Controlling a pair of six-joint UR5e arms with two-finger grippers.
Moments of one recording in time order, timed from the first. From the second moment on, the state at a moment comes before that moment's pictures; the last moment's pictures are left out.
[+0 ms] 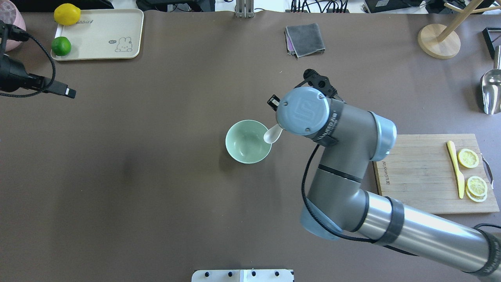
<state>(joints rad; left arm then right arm) -1.10 -1.70 -1.72 -2.20 -2.29 -0.67 0.51 -0.89 1.72 -1.62 1.49 1.97</state>
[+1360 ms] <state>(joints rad) -1.10 -1.71 -1.71 -2.20 -2.29 -0.66 0.44 -0.89 1.78 -1.69 1.40 1.75</state>
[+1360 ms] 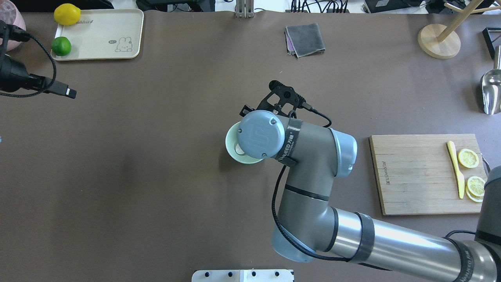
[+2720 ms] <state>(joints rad) -1.61 -1.56 -1.72 -1.45 -2.34 0.43 1.17 -1.57 2.06 -1.69 2.17 0.30</state>
